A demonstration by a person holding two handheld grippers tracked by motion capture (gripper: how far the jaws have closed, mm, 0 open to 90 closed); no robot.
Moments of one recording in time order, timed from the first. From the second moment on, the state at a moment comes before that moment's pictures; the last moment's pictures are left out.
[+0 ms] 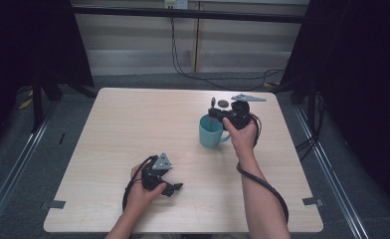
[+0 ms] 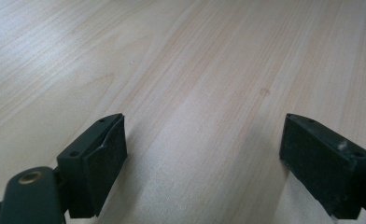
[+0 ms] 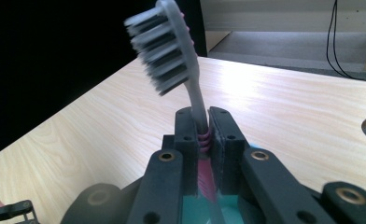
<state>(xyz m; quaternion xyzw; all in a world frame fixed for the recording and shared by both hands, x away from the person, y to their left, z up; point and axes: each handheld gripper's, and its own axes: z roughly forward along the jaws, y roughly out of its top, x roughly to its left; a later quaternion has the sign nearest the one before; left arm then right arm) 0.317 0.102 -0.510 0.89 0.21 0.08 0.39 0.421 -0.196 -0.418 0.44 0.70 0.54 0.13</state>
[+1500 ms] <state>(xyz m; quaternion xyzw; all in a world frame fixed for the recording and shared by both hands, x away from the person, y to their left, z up) 0.317 0.102 -0.510 0.89 0.21 0.07 0.39 0.398 -0.225 -0.425 0.48 0.69 0.52 0.15</state>
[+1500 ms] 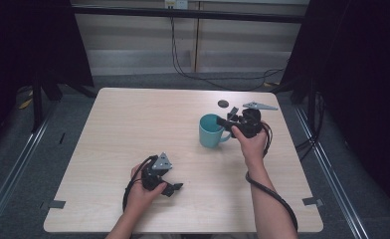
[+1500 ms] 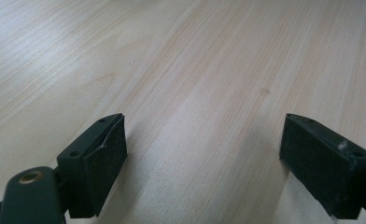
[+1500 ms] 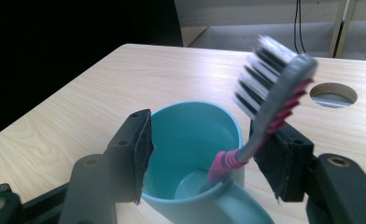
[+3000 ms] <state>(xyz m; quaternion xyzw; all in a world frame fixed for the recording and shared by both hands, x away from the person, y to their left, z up) 0.318 0.102 -0.510 0.89 0.21 0.07 0.39 0.344 -0.247 -0.412 0.45 0.74 0.49 0.14</state>
